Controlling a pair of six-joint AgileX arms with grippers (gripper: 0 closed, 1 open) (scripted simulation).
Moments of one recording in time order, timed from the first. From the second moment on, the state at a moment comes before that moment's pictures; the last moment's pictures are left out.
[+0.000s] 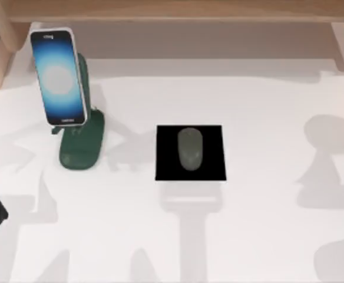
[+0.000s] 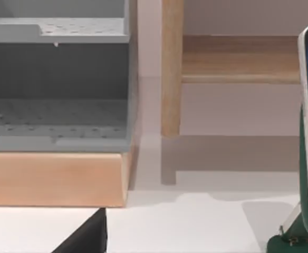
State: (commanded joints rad) left arm 0.00 0.00 0.00 0.00 0.00 0.00; right arm -0.26 2.09 0.37 1.73 -0.22 0.00
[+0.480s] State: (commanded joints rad) left arm 0.00 0.00 0.00 0.00 0.00 0.00; right arm -0.25 2.10 0.42 1.68 -0.21 0.00
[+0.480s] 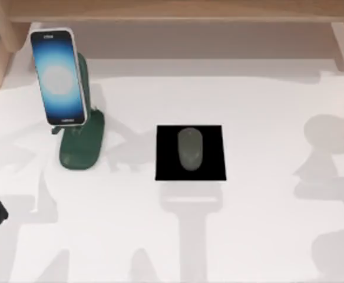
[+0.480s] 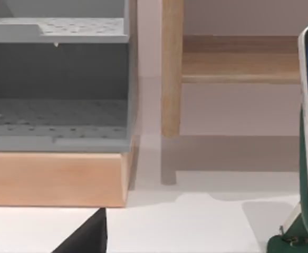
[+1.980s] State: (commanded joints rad) left arm 0.00 0.00 0.00 0.00 0.00 0.00; right arm -0.23 2.12 0.49 1.63 -0.19 0.00
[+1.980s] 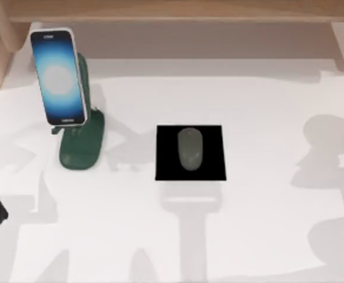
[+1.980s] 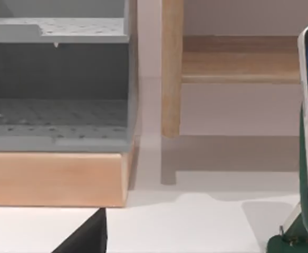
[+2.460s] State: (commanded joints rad) left arm 0.00 0.00 0.00 0.00 0.00 0.00; right arm -0.23 2.08 0.48 1.60 -0.19 0.01
